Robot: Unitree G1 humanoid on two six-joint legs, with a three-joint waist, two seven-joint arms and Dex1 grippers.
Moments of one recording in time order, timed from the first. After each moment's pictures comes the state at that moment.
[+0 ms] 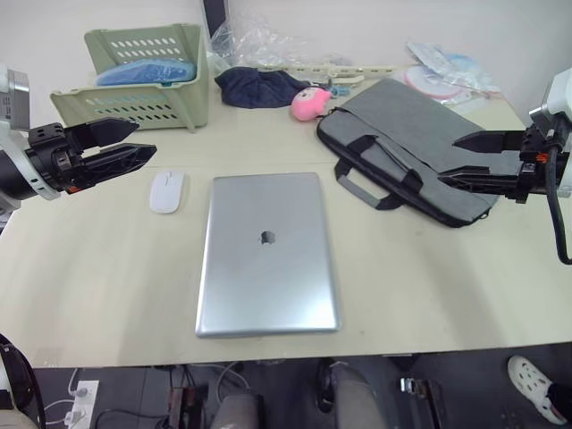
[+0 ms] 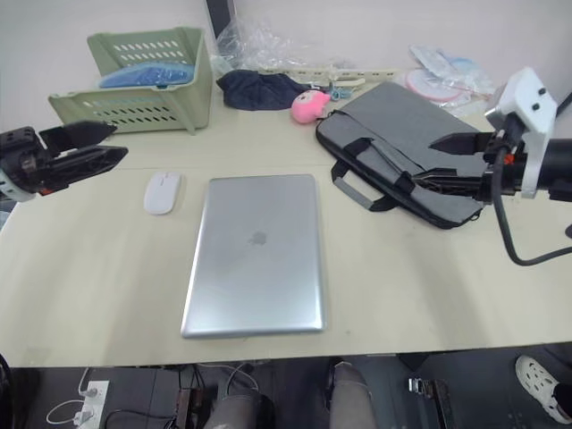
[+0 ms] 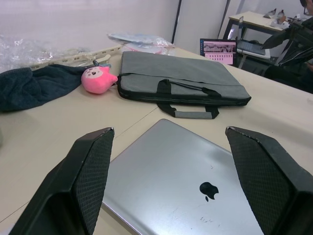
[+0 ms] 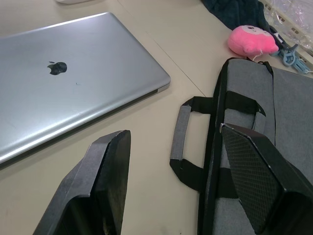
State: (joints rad) left arm -0.62 1.04 0.37 0.09 -0.81 0.77 -1.01; right arm -0.69 -1.18 -0.16 -0.07 0.54 0.72 1.18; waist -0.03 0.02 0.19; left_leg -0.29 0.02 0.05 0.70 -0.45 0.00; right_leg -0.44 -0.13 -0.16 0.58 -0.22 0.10
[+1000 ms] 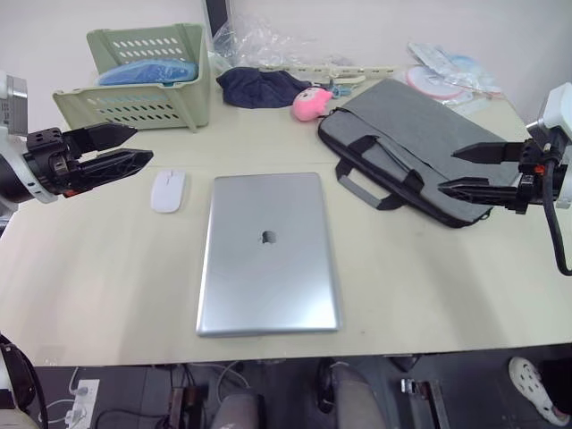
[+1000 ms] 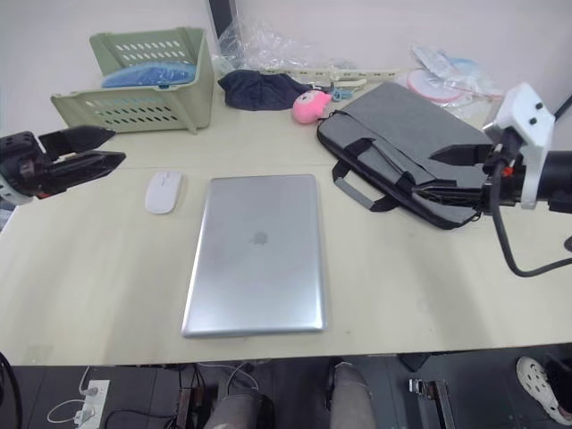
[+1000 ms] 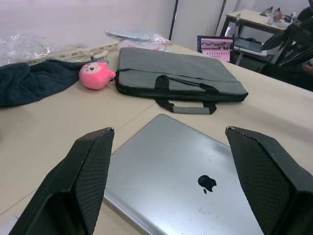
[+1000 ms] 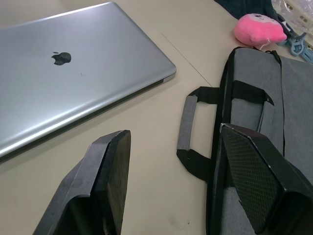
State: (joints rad) left arm -0.62 1.03 0.39 0.12 -0.77 0.79 -1.07; right arm -0.61 -1.19 -0.21 -0.13 0.55 0.75 1.16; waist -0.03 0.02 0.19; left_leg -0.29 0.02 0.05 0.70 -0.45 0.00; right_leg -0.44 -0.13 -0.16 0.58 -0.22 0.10
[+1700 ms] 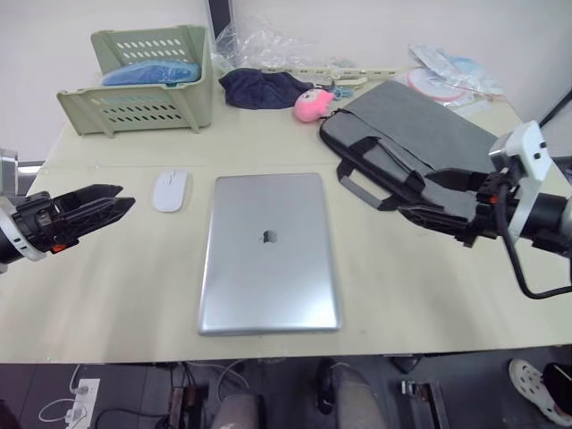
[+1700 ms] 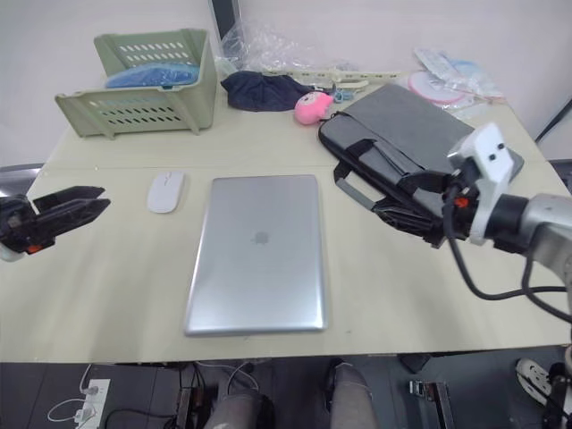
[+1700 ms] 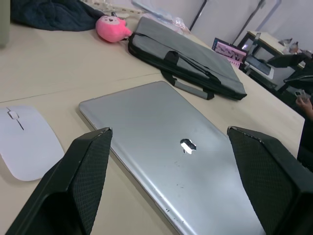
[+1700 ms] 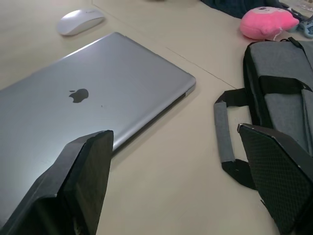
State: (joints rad) left arm -0.28 0.98 0.61 0.01 -0.88 0.98 -0.99; right arm -0.45 -0.93 -0.36 -0.48 0.77 1.09 0.74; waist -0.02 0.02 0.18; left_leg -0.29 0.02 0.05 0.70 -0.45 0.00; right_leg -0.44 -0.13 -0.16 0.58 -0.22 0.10
